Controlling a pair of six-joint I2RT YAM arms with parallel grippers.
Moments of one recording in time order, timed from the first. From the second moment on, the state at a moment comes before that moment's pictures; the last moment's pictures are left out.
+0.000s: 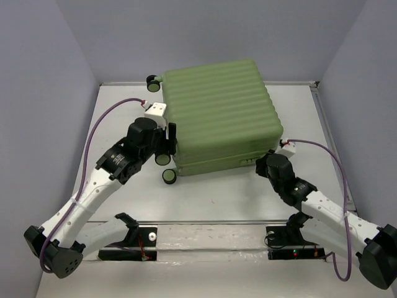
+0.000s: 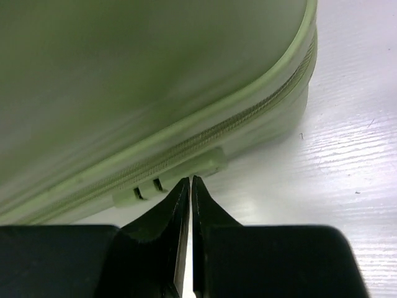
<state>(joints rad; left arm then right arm) -0.63 0.99 1.07 -0.62 -0.24 -0.26 0.63 0.83 0.40 -0.08 0.50 0.74</state>
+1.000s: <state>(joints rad) -0.79 1.31 0.93 0.03 0.26 -0.44 0.22 0.95 0.74 -0.01 -0.09 0.46</state>
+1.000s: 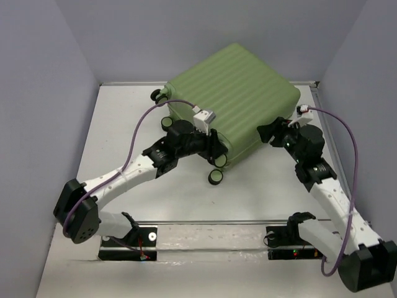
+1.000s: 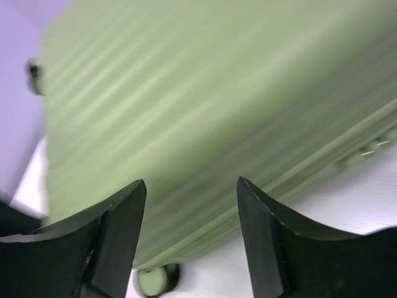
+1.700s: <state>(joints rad) -0.87 1.24 1.04 -0.16 0.29 -0.54 0.23 0.49 0.28 -0.16 -0.27 0.56</state>
